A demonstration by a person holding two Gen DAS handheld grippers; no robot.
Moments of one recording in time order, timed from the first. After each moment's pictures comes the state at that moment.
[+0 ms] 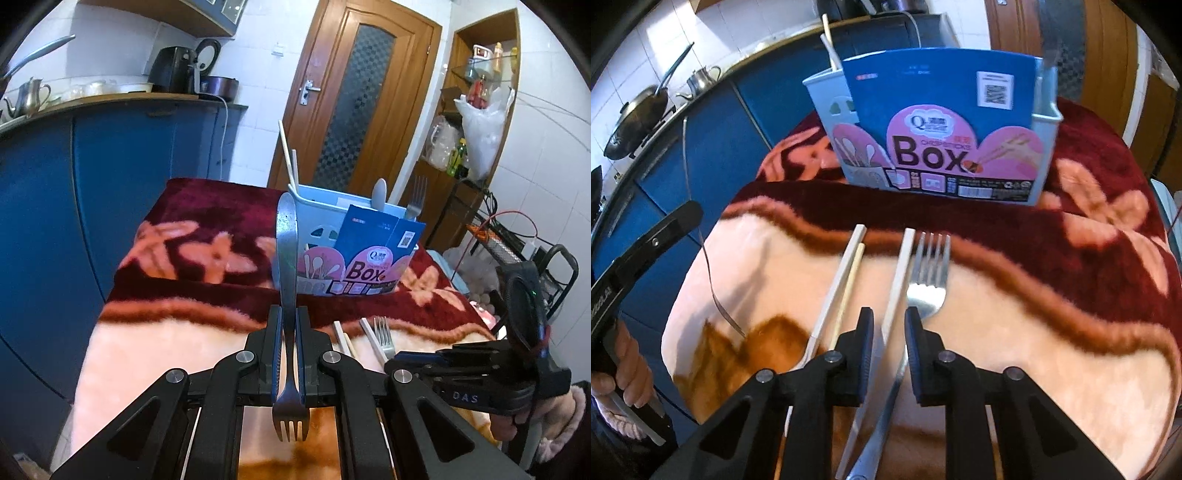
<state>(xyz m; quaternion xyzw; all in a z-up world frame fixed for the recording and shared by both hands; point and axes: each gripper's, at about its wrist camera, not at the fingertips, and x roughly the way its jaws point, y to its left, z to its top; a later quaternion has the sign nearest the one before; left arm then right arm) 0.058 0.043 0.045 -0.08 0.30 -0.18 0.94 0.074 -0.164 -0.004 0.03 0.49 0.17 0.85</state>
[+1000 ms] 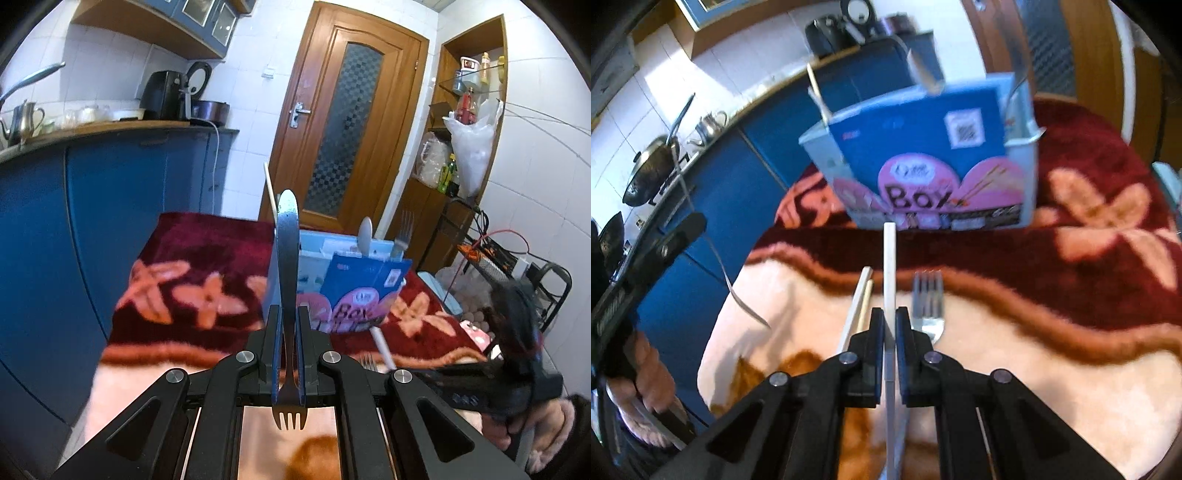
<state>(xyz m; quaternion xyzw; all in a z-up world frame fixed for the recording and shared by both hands) 0.066 0.036 0.081 -0.07 0.25 -0.18 0.95 0.070 -0.198 0.016 0.12 0.43 0.18 0.88</state>
